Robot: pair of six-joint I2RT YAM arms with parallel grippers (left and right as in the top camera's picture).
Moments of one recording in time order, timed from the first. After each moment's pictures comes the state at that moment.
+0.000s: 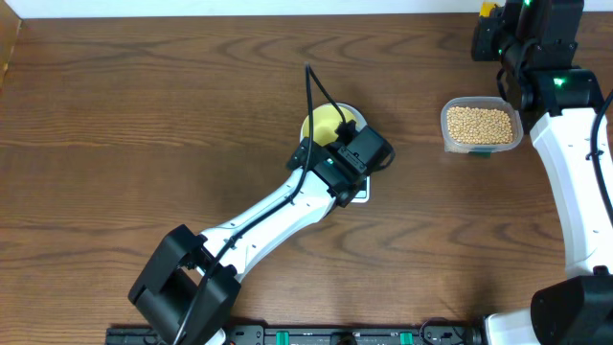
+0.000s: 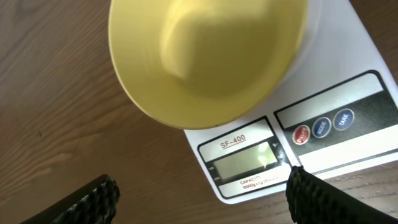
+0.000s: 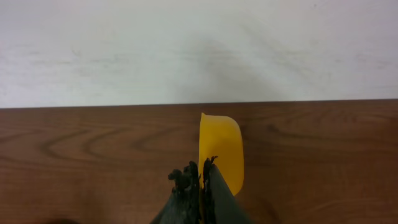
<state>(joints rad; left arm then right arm) -0.80 1.75 1.26 -0.77 -0.49 -0.15 0.06 1.63 1.57 -0.44 0.07 0.04</state>
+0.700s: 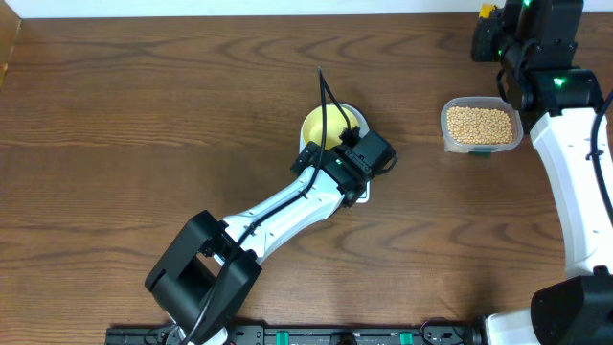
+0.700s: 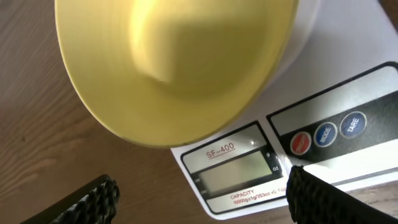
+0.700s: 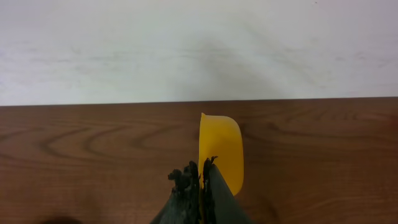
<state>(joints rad) -0.80 1.83 1.25 -0.72 -0.49 -0.14 0.06 1.63 1.57 -0.45 0.07 0.04</state>
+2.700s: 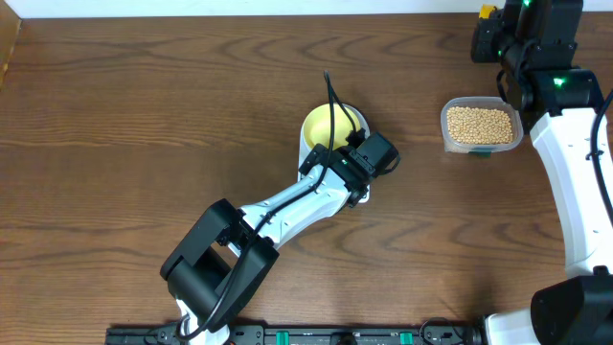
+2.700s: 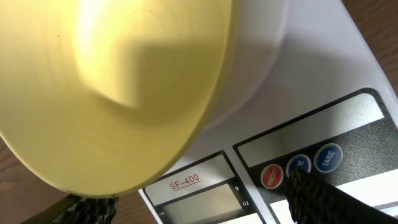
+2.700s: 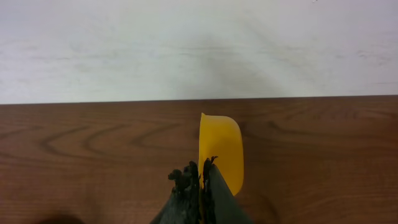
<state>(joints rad) -0.80 1.91 1.25 -0.64 -0.44 -0.14 0.06 1.63 1.57 -0.46 0.07 0.04</state>
